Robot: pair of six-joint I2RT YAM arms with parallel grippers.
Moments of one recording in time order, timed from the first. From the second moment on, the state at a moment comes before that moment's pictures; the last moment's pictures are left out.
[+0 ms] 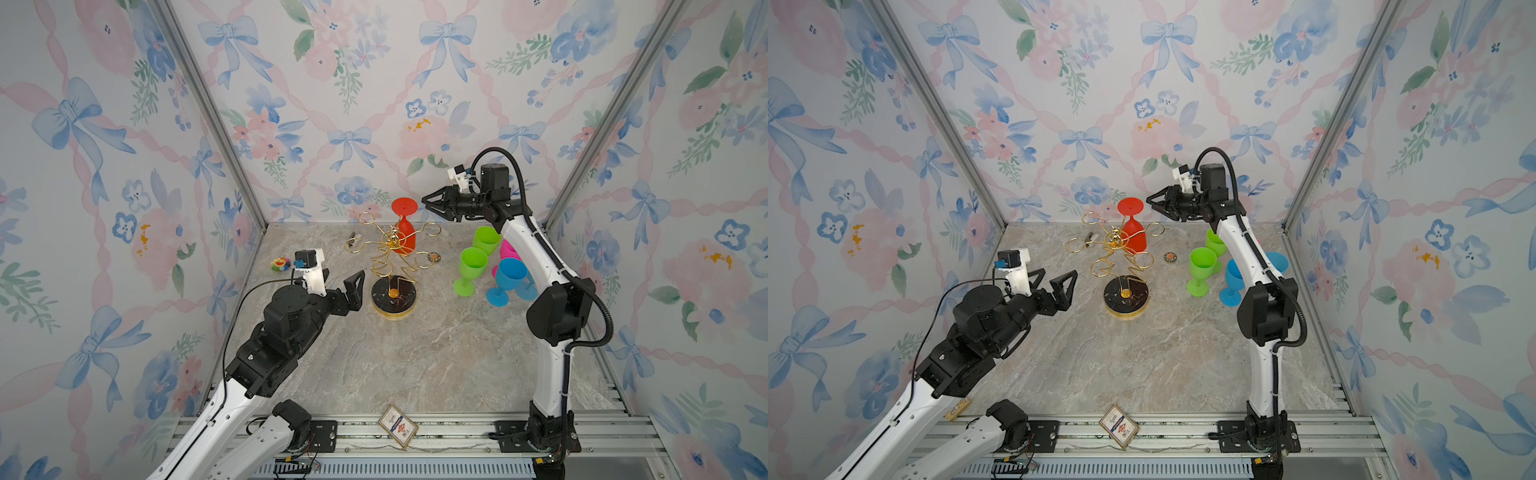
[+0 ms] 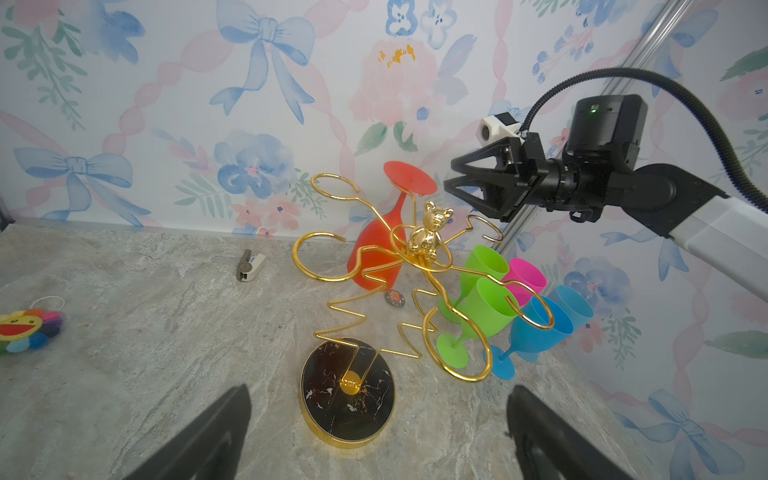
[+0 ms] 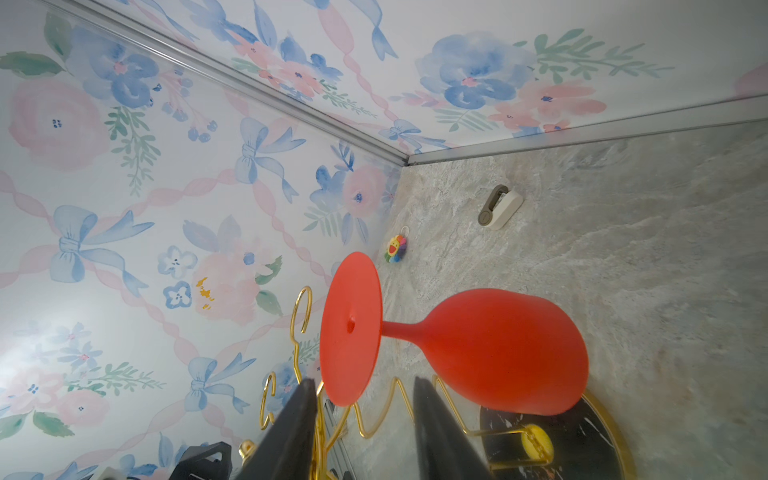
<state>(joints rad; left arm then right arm) -0.56 0.72 0.91 -0.37 -0.17 -0.38 0.27 2.16 2.24 -0.49 -0.90 0.77</state>
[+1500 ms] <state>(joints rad) -0.55 0.74 0.91 -0.37 -0.17 -0.39 0.30 2.30 2.39 -0.48 -1.04 0.95</state>
